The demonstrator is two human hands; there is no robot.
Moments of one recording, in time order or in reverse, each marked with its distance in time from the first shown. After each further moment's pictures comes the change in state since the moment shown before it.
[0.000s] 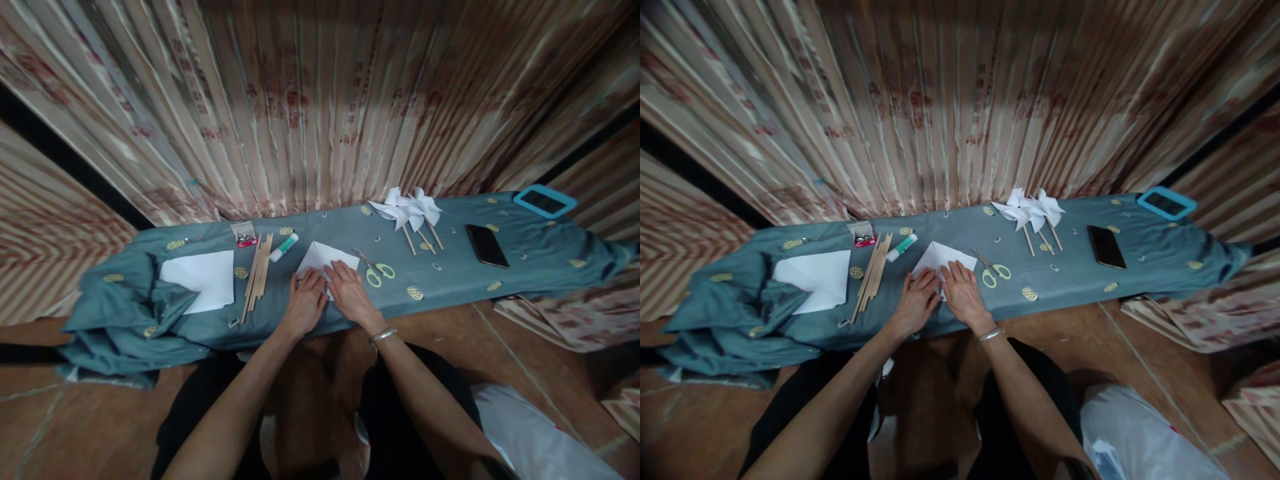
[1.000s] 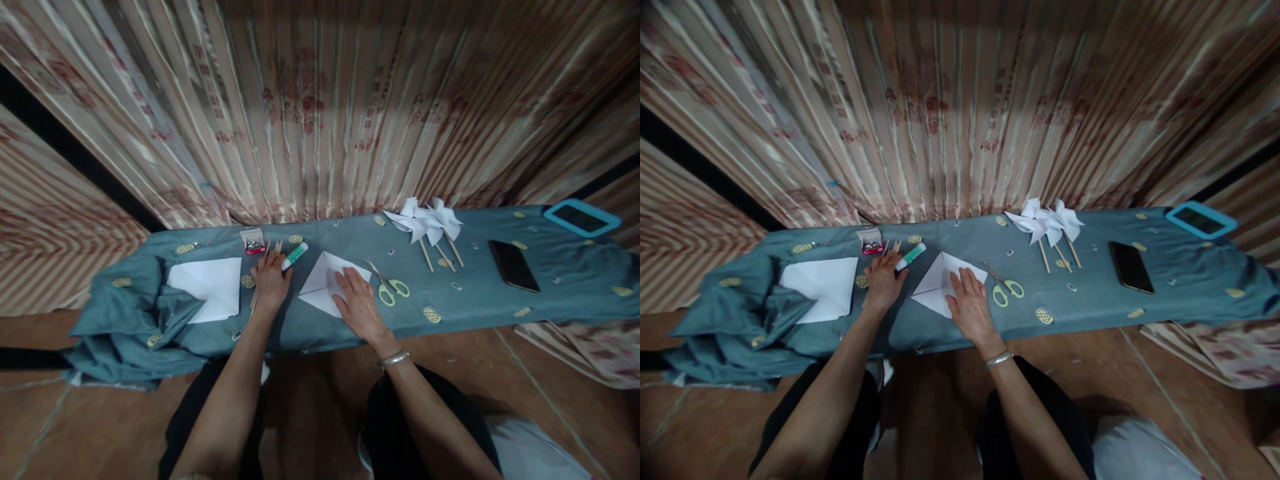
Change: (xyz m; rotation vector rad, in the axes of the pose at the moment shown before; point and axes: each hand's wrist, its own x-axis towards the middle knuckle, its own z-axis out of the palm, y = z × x) left_hand 0.040 -0.090 -0.034 0.210 0.333 -0.376; right_hand 0.009 0.000 0.002 0.091 0.057 0.045
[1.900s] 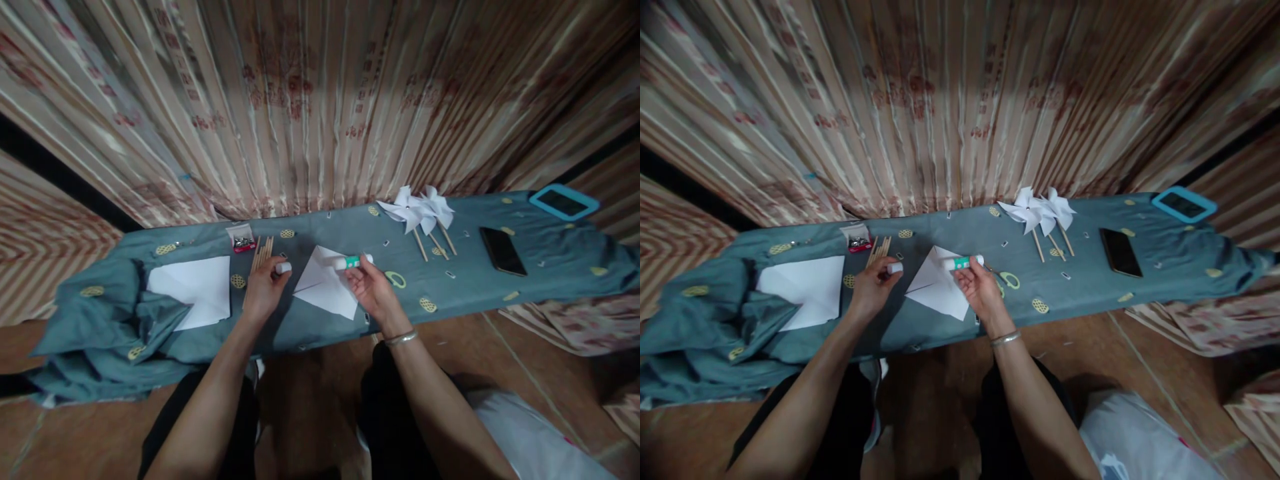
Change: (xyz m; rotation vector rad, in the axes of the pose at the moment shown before) left_hand -0.013 0.003 -0.012 -0.538 -0.077 -0.041; right_hand 0.032 0.008 -0.027 1.942 0.167 0.830
